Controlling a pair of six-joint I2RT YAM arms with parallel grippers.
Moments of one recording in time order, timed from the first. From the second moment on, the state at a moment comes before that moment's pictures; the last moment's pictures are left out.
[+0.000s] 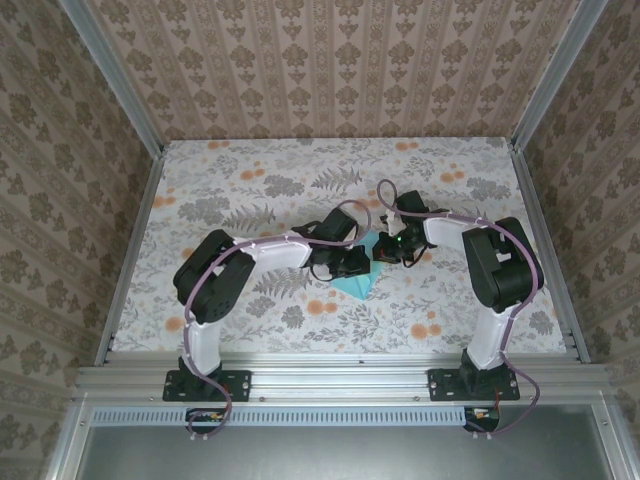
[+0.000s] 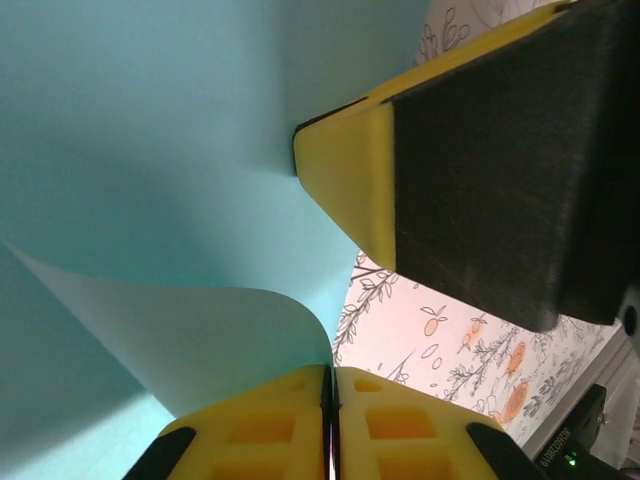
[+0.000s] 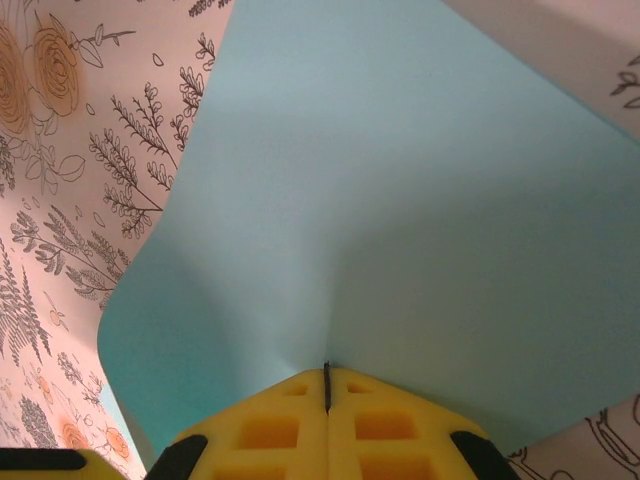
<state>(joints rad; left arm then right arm) -0.86 1.95 1.21 -0.23 0.43 -0.82 0.27 1.87 1.05 -0.44 -0.50 0.33</state>
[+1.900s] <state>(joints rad) -0.86 2.05 1.28 -0.26 0.47 -0.78 0.27 1.87 1.05 -0.44 -0.50 0.31</state>
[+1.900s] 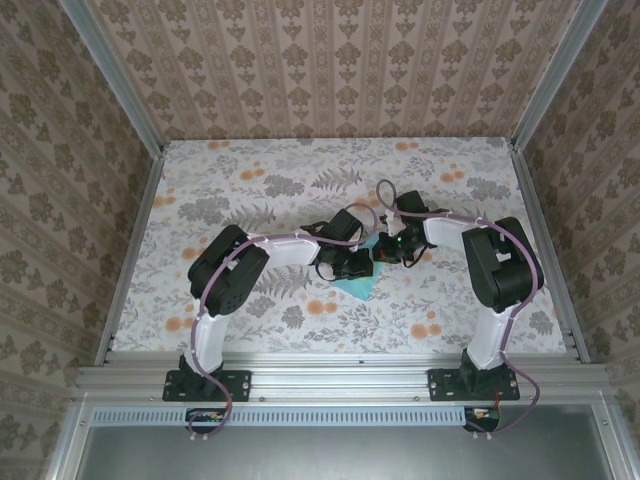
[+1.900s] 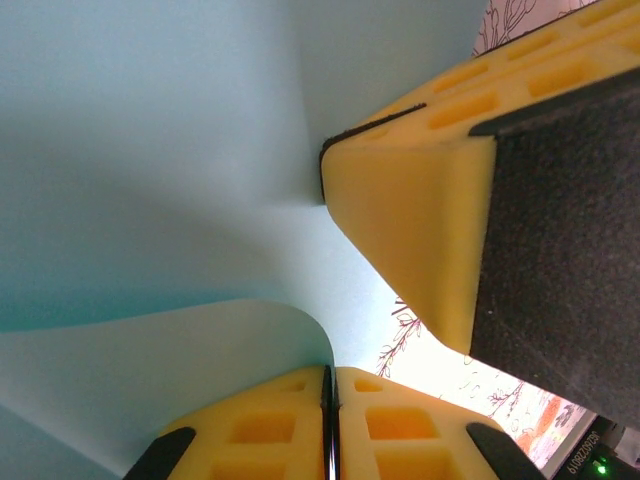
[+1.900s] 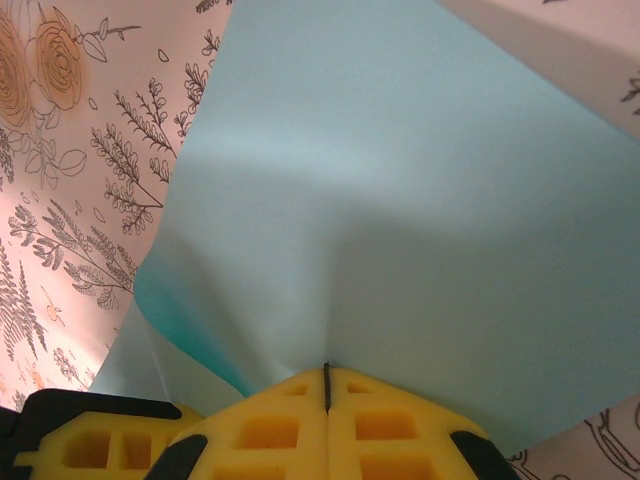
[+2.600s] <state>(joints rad) -0.86 2.07 1.28 -0.23 0.50 -0.77 0.27 1.87 1.05 -0.44 -0.50 0.31</state>
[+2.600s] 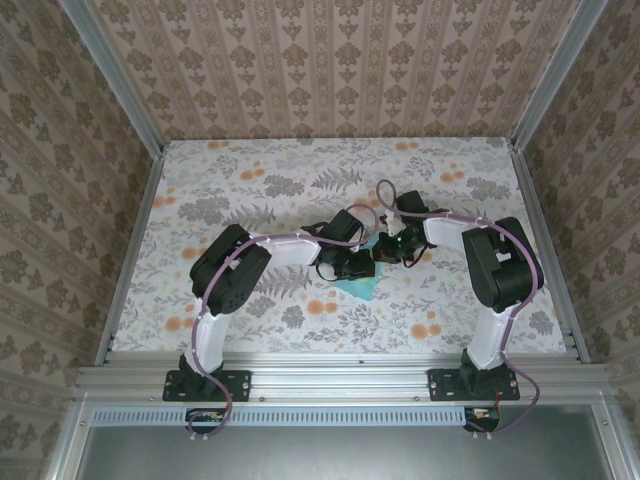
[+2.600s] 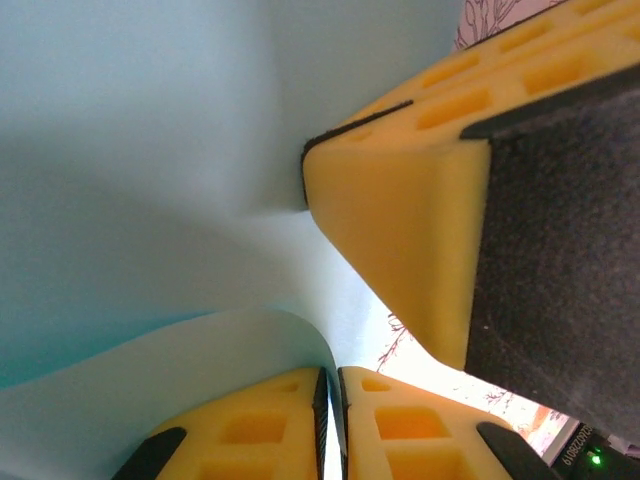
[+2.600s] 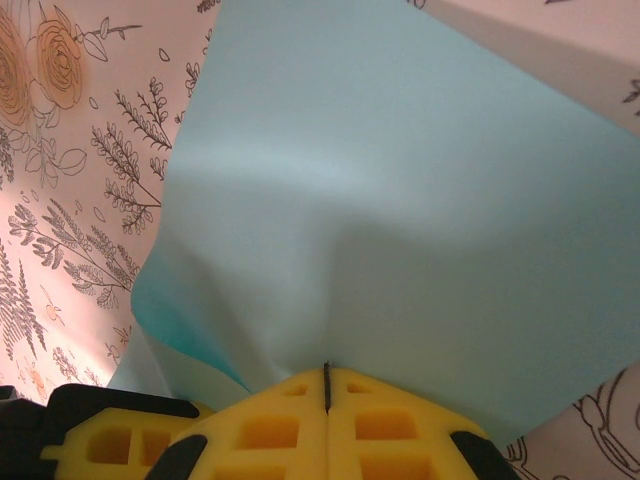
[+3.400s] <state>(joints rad) -0.86 2.06 1.27 -0.17 0.55 -0.75 0.27 1.87 1.05 -0.44 -0.50 0.31</state>
